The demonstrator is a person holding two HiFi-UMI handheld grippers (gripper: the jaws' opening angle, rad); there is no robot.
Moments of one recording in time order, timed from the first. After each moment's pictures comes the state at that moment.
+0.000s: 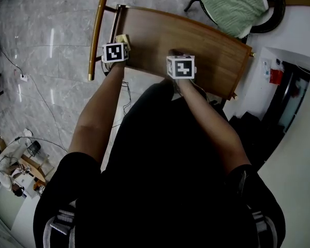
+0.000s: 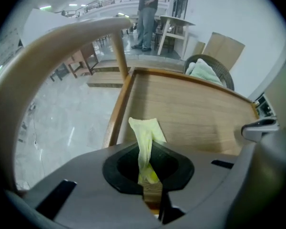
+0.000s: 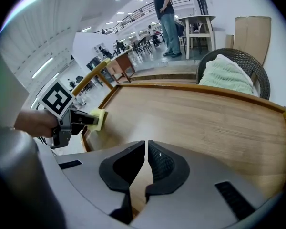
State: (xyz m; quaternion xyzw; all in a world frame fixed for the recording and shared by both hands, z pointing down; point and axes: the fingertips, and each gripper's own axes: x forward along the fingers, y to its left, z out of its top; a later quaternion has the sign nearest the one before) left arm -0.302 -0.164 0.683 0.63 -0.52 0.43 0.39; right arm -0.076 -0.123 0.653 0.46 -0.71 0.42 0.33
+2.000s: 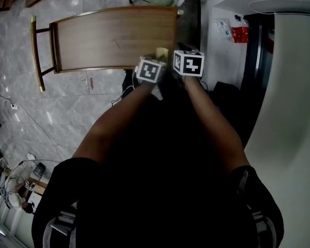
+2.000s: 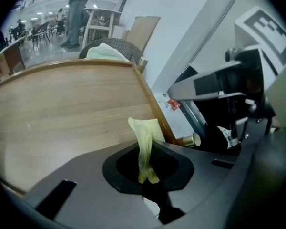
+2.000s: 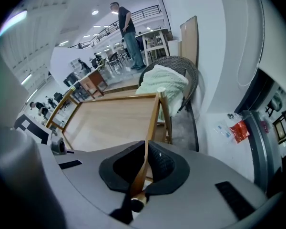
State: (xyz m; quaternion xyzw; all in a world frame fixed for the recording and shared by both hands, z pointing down) left arm 0.189 0.021 0.659 0.79 -0.26 0.42 0.36; right arm 0.265 -0.019 0.615 0.58 -0.64 0.43 0.27
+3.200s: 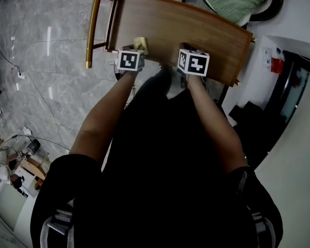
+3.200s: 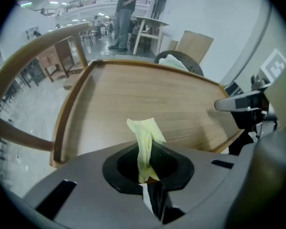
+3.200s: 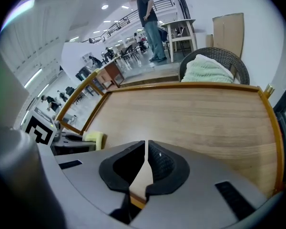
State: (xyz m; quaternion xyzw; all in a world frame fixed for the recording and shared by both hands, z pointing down) left arm -0.220 -0.084 0.683 0.71 -0.43 0.43 0.37; right arm -0.029 -0.088 0.639 0.52 -0.68 0.43 0.29
